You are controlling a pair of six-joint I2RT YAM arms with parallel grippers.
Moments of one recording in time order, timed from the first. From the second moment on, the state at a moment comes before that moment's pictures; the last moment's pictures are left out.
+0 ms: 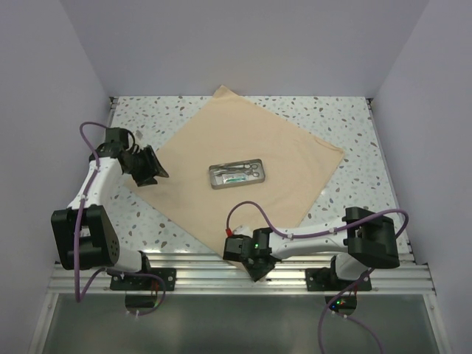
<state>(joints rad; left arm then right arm) 0.14 1.43 1.05 -0.73 0.39 -0.35 1.45 1.60 0.92 -0.81 0.10 0.84</state>
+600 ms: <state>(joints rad) 0.14 1.43 1.03 -0.73 0.39 -0.35 1.44 1.58 0.98 -0.89 0.16 0.83</state>
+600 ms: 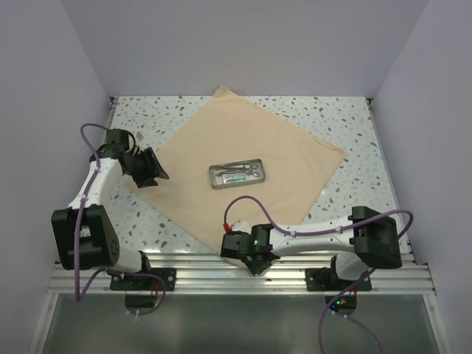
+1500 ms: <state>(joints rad) 0.14 1.49 1.12 -0.74 0.26 -0.36 0.76 2.24 2.30 -0.99 0.41 0.22</state>
